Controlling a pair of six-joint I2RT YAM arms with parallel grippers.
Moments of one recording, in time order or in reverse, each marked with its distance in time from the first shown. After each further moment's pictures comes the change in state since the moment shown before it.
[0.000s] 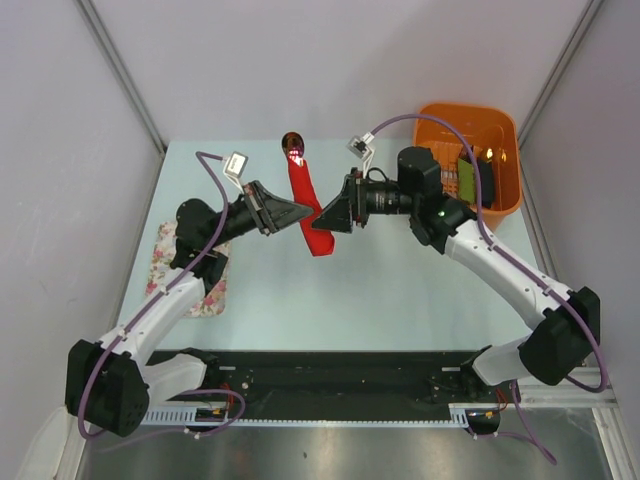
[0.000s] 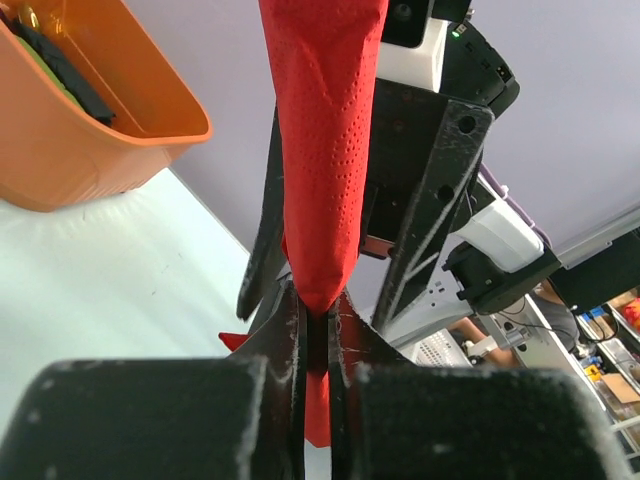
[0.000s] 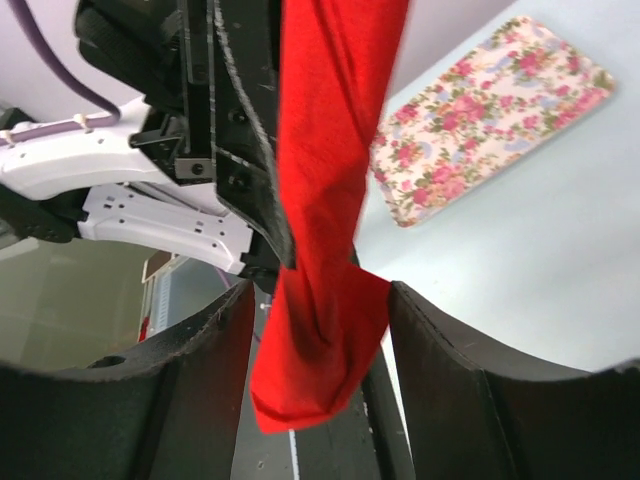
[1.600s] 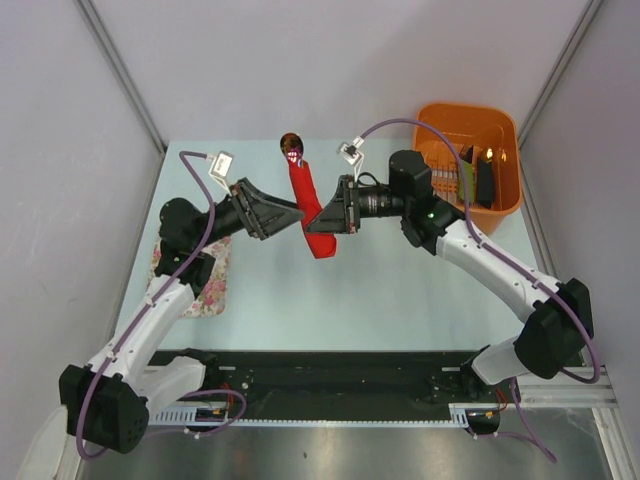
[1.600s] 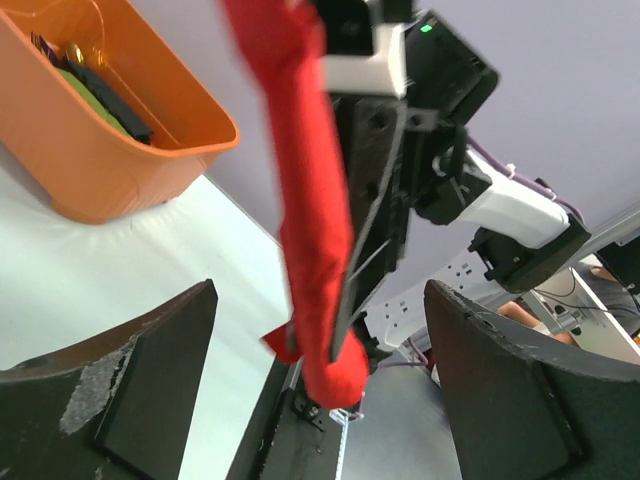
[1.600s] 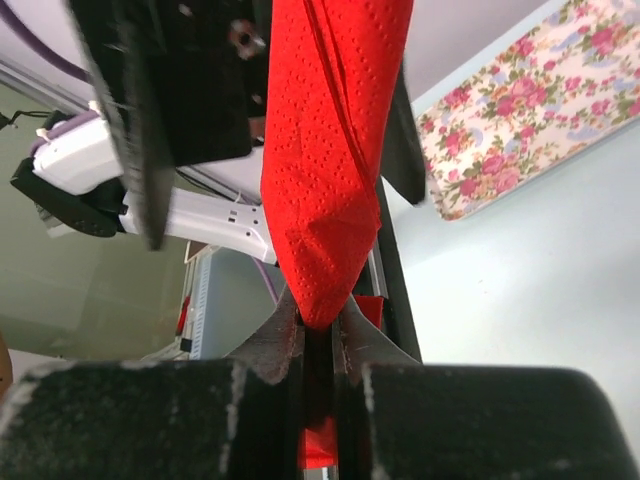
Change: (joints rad) left arm 0.063 -0.082 0.048 -0.152 0.048 0.147; right arm 0.028 0.046 -0.020 0.079 -0.083 0.081
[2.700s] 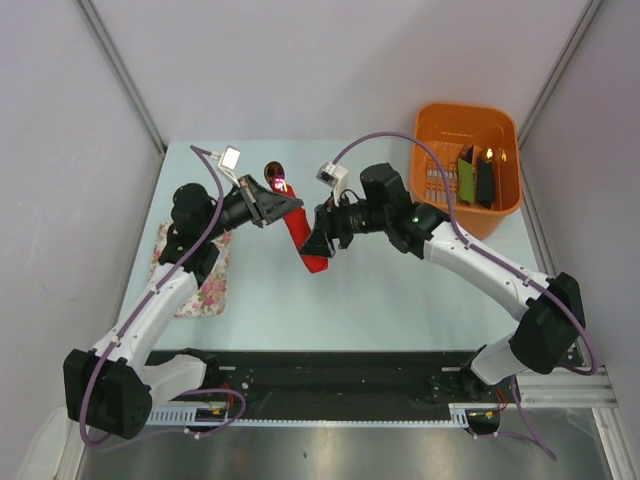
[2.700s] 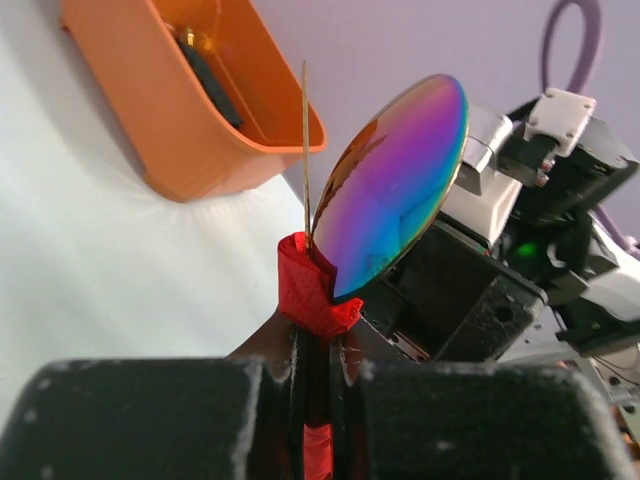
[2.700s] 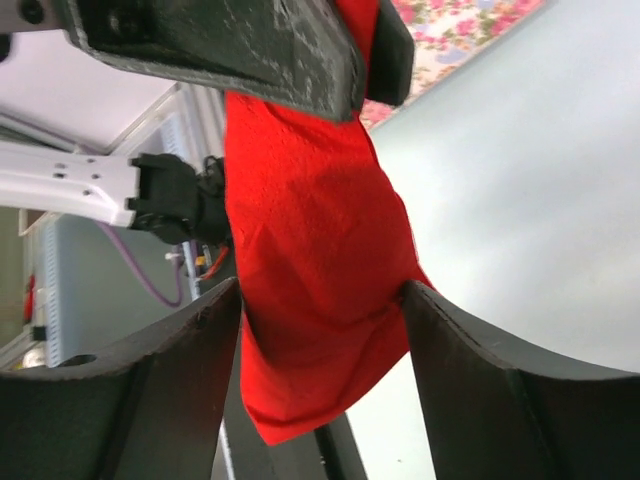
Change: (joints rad) left arm 0.000 0.071 0.056 -0.229 -0.150 0.112; right arm 0.095 0.034 0.048 -0.323 0.304 -0.357
